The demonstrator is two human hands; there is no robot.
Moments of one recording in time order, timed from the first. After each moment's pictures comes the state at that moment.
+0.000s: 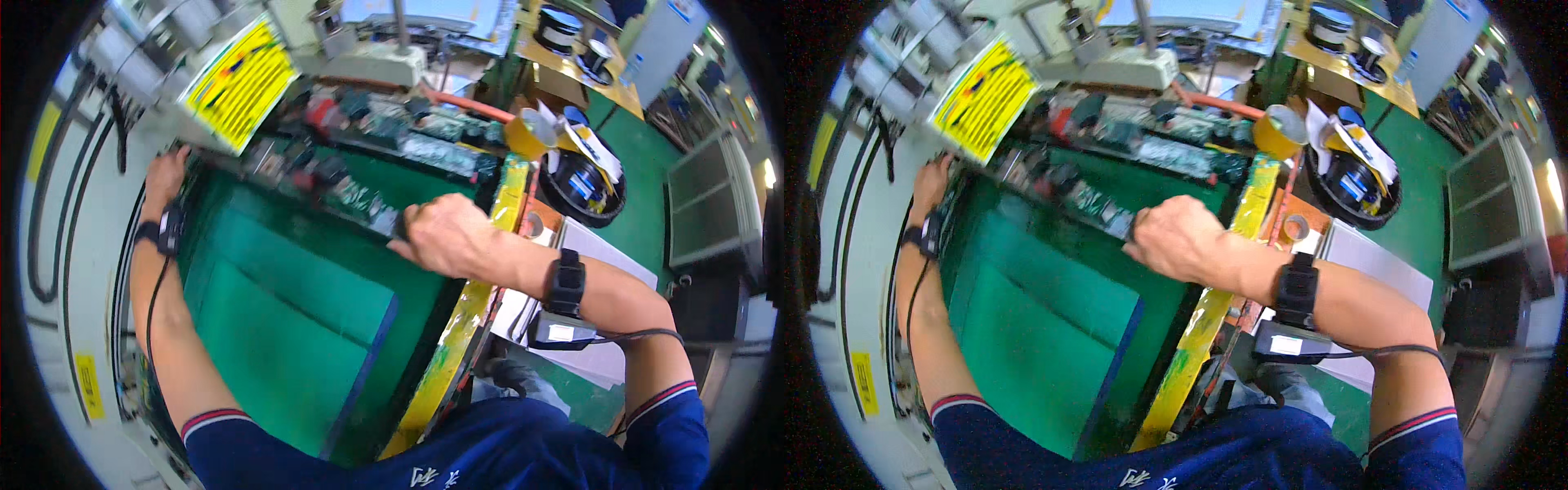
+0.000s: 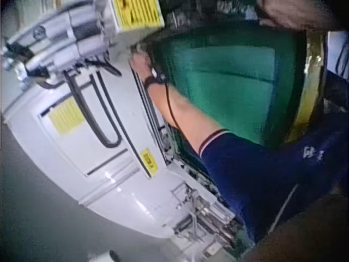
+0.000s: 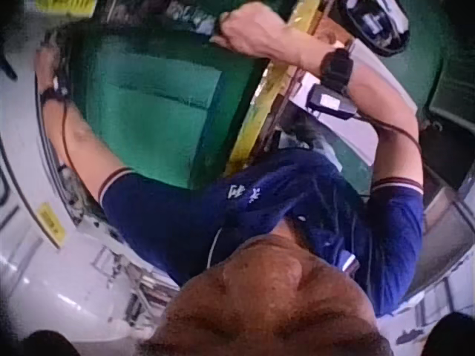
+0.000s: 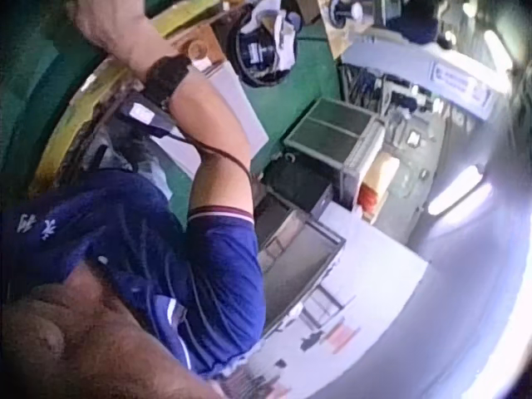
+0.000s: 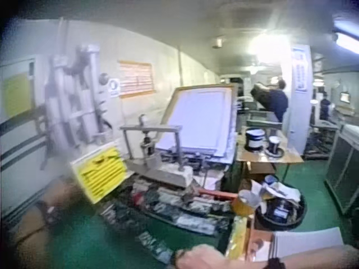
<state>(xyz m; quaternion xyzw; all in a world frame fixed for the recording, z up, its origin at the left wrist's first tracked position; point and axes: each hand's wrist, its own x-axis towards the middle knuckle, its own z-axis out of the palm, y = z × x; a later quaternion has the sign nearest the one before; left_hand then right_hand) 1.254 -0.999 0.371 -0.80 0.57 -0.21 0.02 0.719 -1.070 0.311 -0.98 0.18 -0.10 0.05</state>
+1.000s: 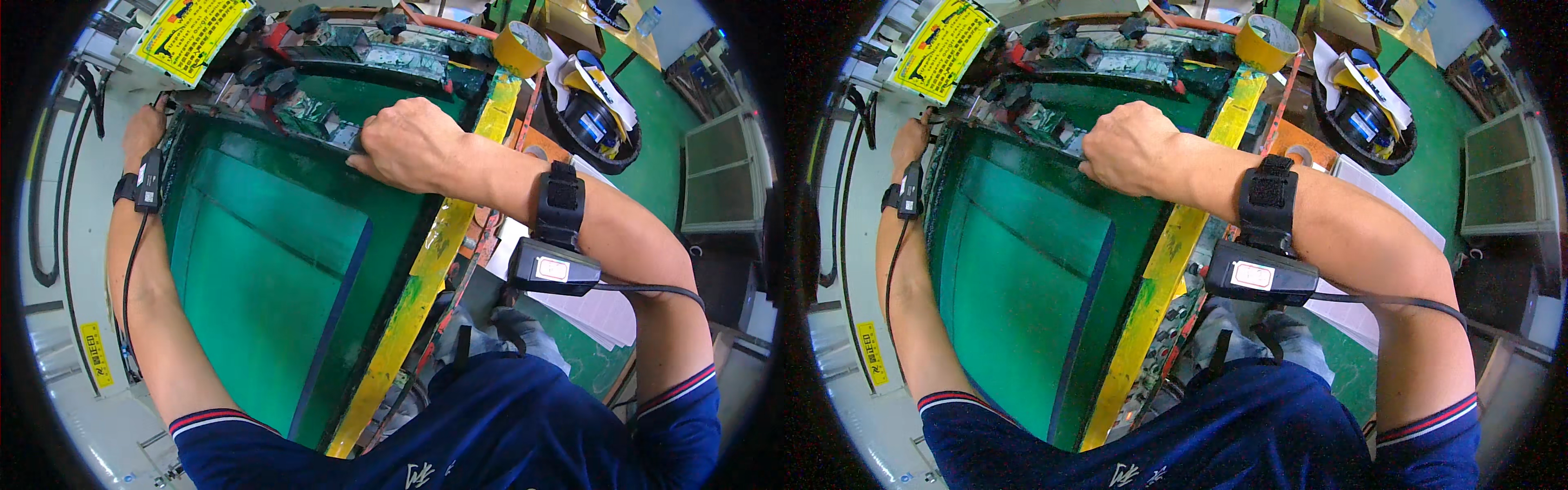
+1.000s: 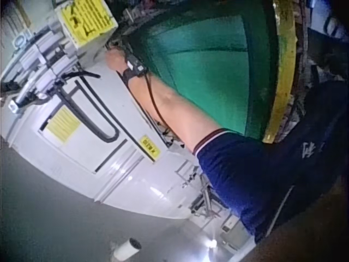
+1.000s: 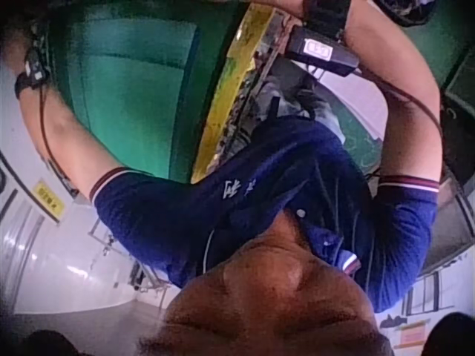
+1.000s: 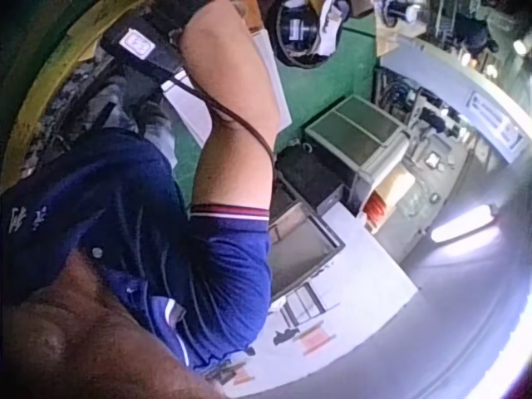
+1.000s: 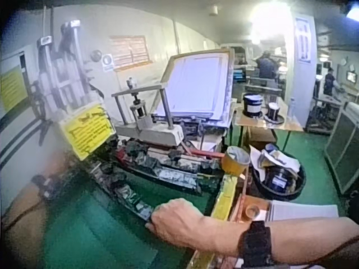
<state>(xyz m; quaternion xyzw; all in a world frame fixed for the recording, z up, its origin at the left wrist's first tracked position) 1.181 -1.014 0.380 -0.90 0.38 -0.16 0.12 0.709 -1.076 0.300 -0.98 0.17 -0.07 0.09</state>
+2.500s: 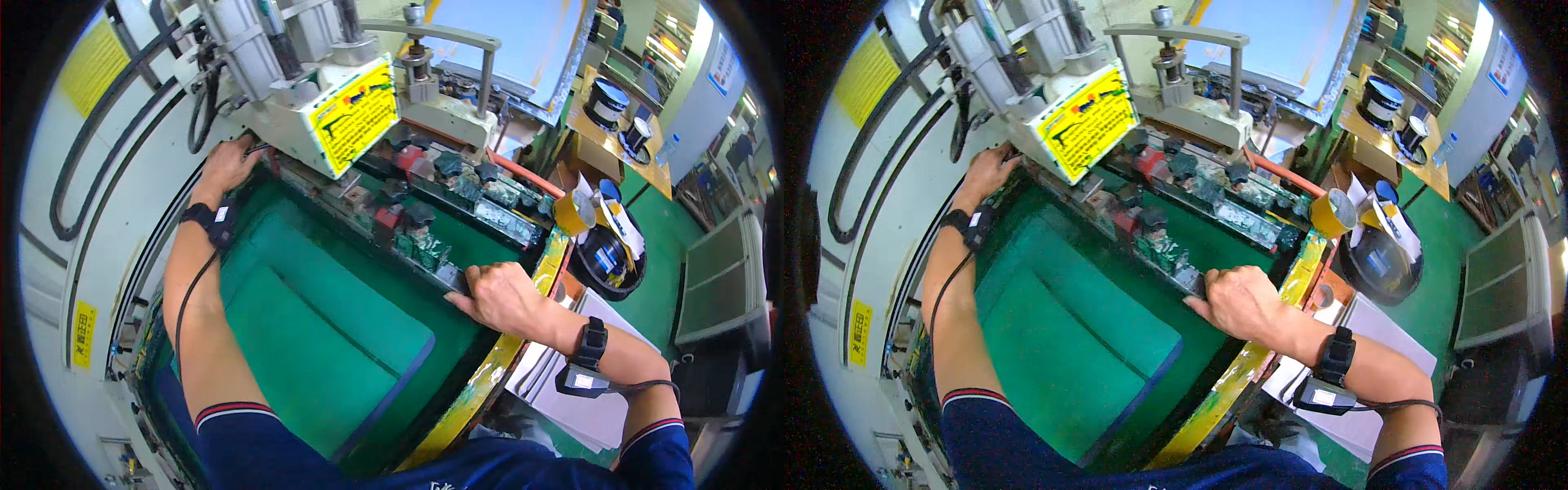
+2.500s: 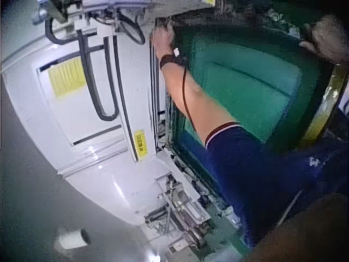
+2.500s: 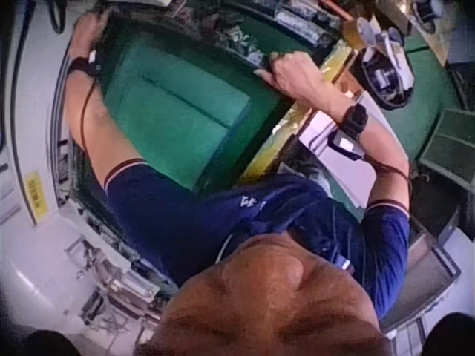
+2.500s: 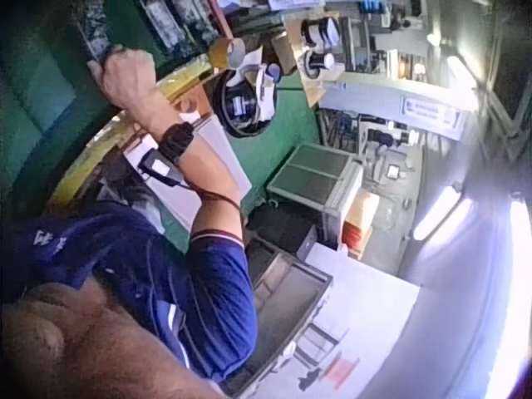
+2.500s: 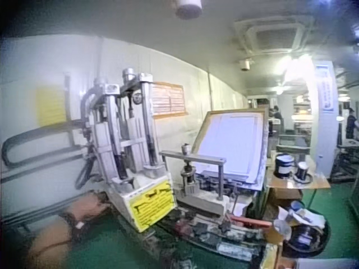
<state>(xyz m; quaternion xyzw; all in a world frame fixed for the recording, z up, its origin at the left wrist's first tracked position) 1.219 -1.010 0.390 -0.78 0.60 -0.20 -0.05 0.712 -1.069 0.314 -0.98 0.18 -0.09 0.05</state>
